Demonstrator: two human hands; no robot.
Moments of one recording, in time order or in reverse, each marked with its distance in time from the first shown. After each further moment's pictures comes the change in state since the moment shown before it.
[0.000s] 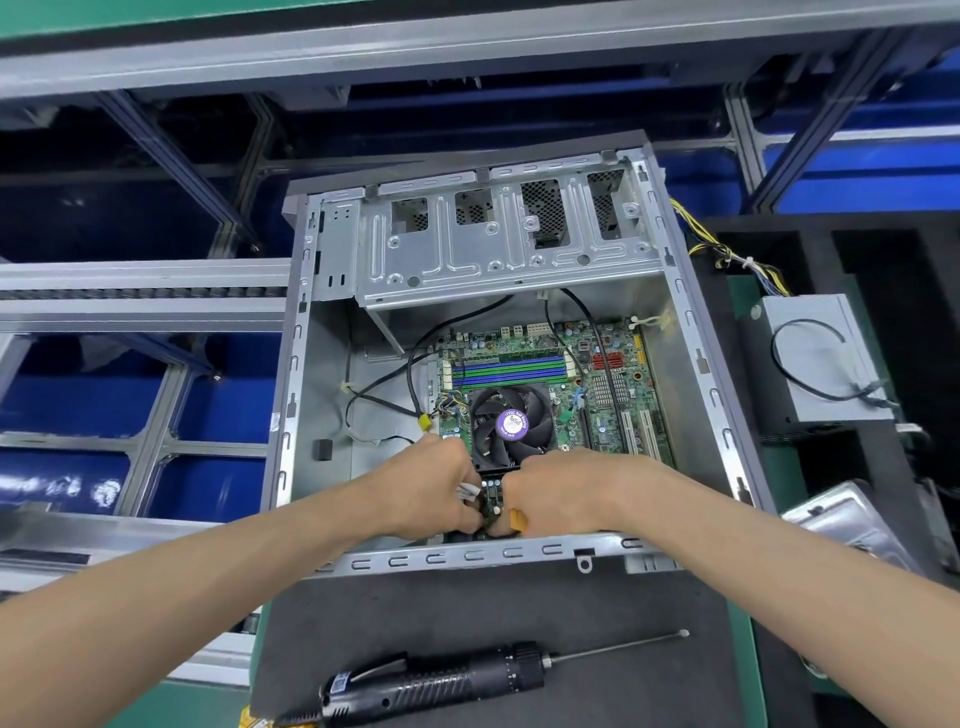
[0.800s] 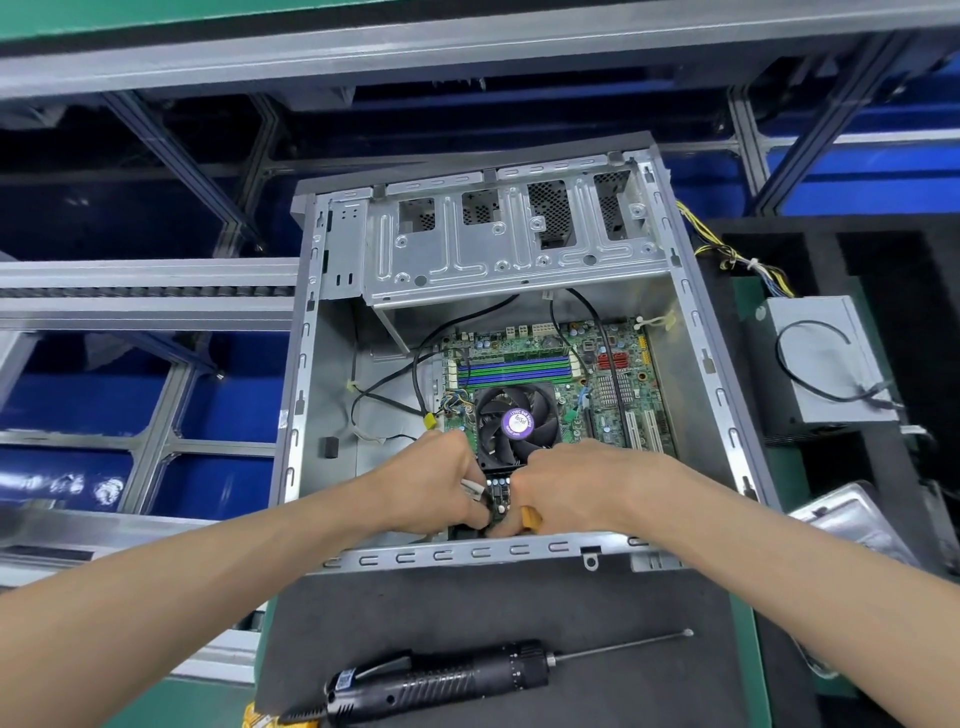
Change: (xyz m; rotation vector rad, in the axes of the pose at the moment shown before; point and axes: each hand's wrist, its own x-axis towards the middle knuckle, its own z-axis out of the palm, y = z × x) left_hand -0.003 0.003 -0.004 -0.137 0.003 -0.020; right_hand -0.004 0.004 -0.001 -0.091 0.044 -0.043
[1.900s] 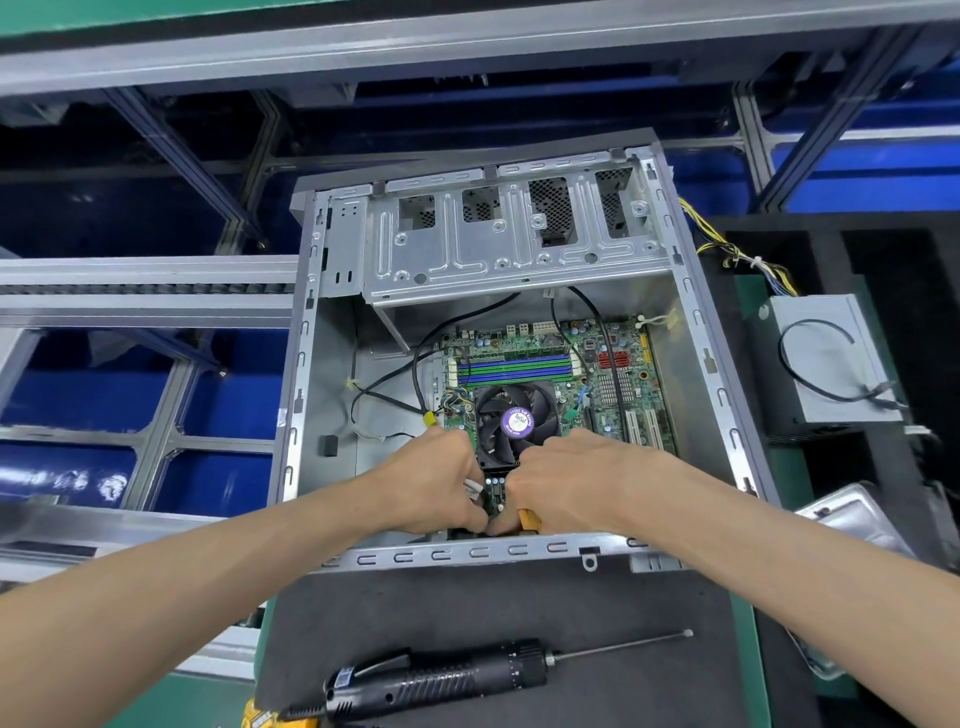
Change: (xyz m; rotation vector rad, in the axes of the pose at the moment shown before) left_hand 0.003 0.000 0.002 0.162 0.043 -0.033; right_hand -0.001 -0.002 -0.003 -0.199 0.095 -0.072
